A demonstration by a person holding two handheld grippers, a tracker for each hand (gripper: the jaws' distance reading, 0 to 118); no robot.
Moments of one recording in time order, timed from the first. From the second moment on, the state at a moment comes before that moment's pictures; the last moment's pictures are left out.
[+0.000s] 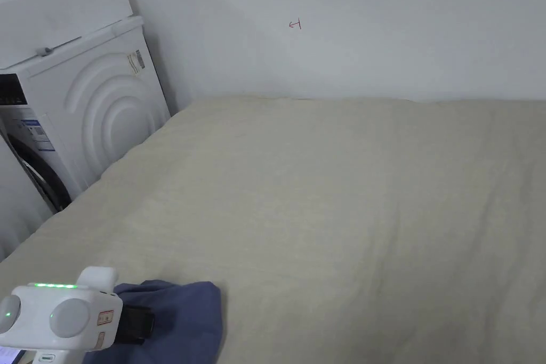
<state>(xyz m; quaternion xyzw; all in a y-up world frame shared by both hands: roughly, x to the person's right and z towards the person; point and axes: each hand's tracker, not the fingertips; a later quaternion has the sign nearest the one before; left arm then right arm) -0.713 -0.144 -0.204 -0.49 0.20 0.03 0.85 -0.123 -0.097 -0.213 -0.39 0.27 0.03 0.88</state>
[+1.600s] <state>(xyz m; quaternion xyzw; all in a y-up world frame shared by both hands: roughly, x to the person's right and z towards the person) -0.200 0.116 -0.017 -0.05 0.10 -0.03 0.99 0.035 0.108 -0.046 -0.01 0.12 -0.01 0.99</state>
